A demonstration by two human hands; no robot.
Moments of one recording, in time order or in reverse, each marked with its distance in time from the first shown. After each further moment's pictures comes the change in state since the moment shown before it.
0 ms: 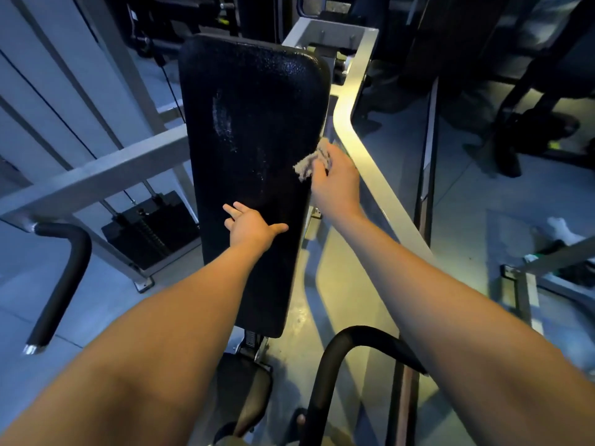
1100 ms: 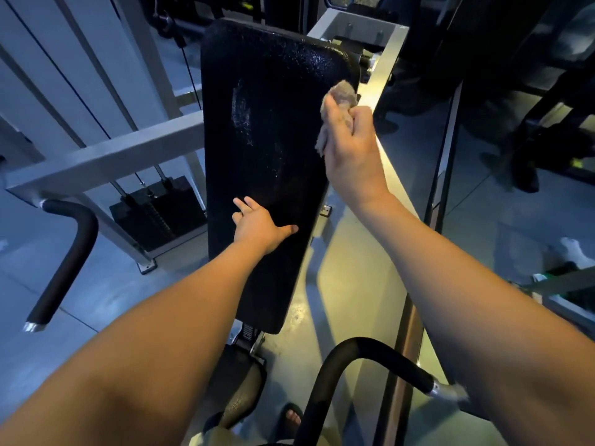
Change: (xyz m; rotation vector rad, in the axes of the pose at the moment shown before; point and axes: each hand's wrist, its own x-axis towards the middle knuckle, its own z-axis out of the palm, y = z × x) left_hand 0.004 -0.010 -0.002 0.028 -0.028 0.080; right_hand 0.045 -0.012 -0.007 -0.422 0.107 -0.652
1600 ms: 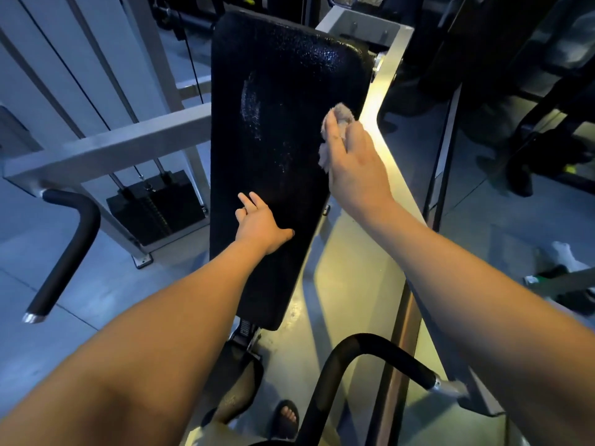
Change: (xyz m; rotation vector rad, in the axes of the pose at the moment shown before) left_hand -0.003 -0.015 0.003 -0.024 -0.029 0.070; right_hand -0.022 -0.004 0.006 -0.285 -0.198 -0.116
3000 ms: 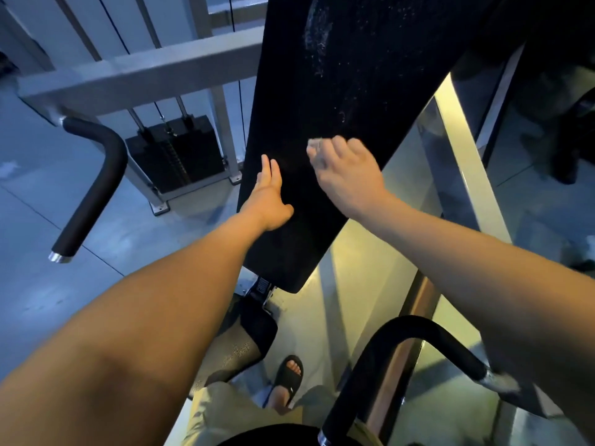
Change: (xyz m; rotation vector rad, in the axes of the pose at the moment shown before) left_hand 0.020 -0.099 0.019 -0.247 -0.106 0.127; right_hand -0.032 -0.078 0.091 -0.278 -0.009 -0.490
